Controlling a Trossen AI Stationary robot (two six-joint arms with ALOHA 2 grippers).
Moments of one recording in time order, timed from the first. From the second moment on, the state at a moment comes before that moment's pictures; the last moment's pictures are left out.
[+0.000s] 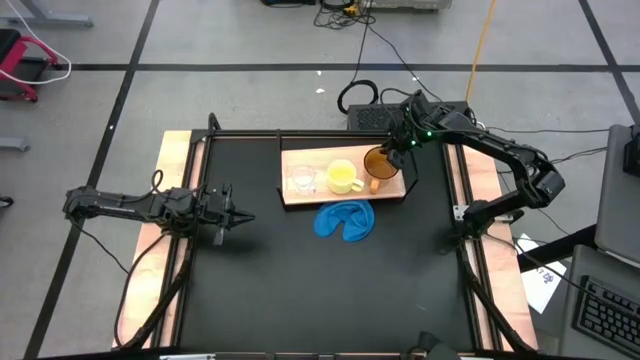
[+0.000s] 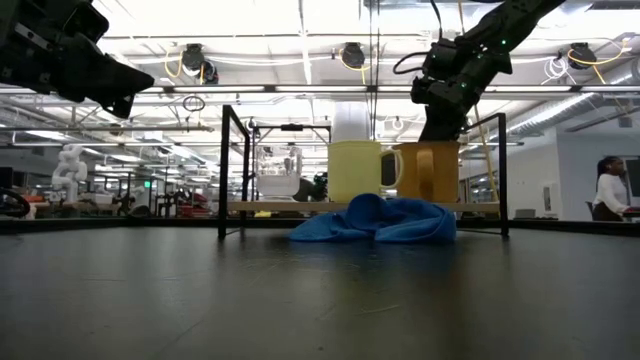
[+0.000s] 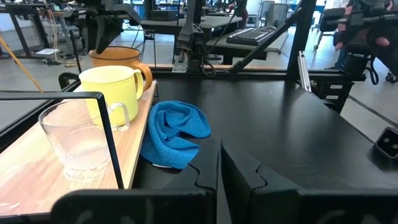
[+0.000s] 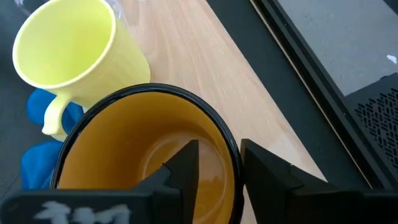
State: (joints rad) left arm -0.08 0.26 0.13 0.00 -0.02 -0.04; right arm -0.84 1.41 1.03 -0.60 -0.39 -0.30
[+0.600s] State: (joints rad) left arm -0.08 0.26 0.13 0.00 -0.02 -0.03; right arm -0.84 1.40 1.03 -0.53 -0.34 -0.33
